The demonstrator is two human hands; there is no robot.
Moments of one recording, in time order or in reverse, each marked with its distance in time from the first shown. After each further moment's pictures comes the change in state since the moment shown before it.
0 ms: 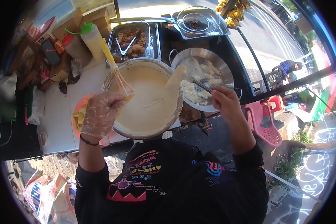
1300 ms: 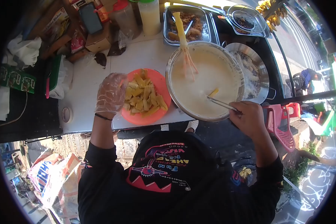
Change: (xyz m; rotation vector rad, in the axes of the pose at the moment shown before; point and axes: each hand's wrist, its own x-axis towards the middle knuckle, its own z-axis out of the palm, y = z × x) left_hand -0.080 -0.169 -0.099 0.543 0.124 -0.005; right_hand -0.053 0.007 0.167 -1.352 -0.122 -0.432
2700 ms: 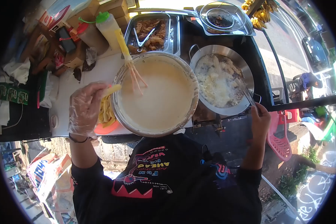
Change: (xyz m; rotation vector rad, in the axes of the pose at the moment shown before) left_hand 0.068 0.176 -0.034 -0.523 0.045 -0.135; right_hand -0.060 0.244 -0.029 0.389 0.506 0.716
